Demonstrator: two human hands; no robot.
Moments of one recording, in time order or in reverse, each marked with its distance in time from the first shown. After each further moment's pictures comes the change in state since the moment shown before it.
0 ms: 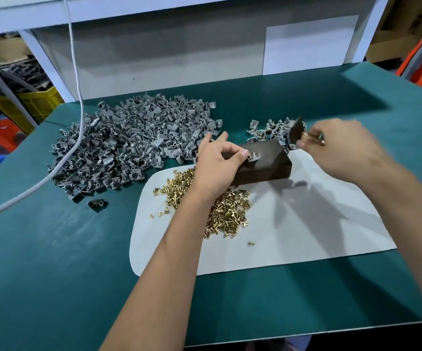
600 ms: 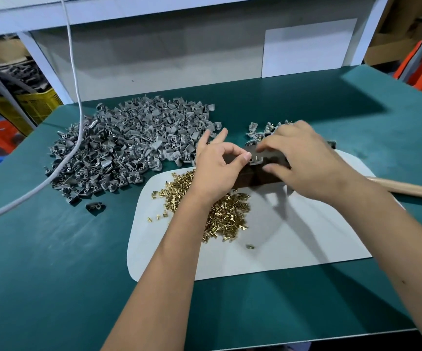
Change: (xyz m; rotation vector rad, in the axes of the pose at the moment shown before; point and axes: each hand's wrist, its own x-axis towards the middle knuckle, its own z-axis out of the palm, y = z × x) left_hand -0.004 0.007 -0.004 0.118 0.002 0.111; right_hand -0.006 -0.028 0.022 -0.028 0.049 -0.520
